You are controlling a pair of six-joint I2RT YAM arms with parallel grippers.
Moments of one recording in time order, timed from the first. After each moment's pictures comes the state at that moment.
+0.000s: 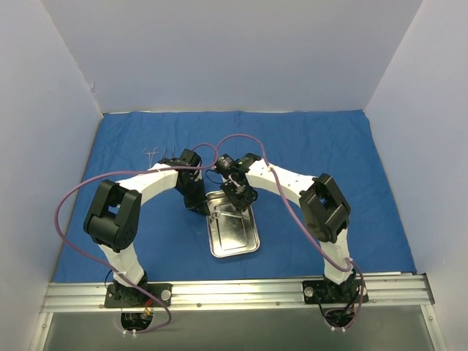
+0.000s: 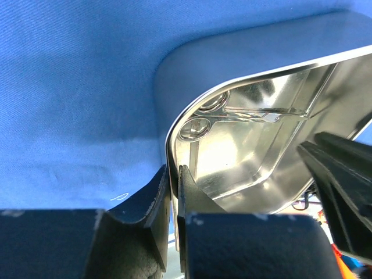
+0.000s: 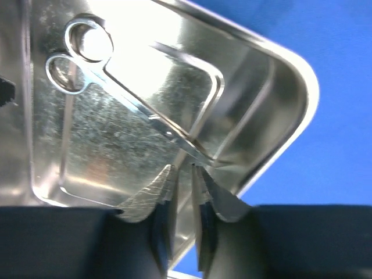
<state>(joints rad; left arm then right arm) -0.46 1.79 1.16 -0.72 0.33 -0.66 0.81 2.01 1.54 -0.91 0.01 0.25</state>
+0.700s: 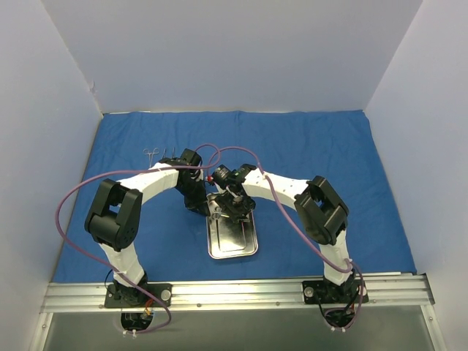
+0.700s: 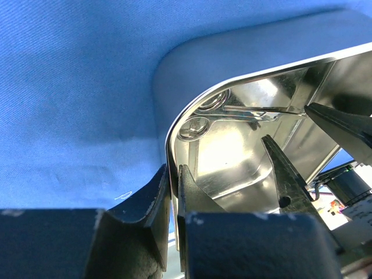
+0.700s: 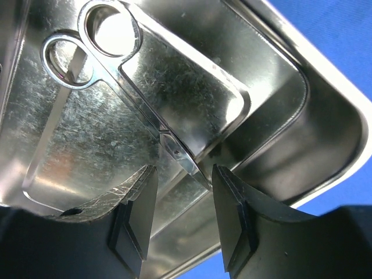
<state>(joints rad) -0.46 1.80 1.18 -0.73 0.35 -0.59 0.86 2.00 1.45 -0.83 0.04 0.12</state>
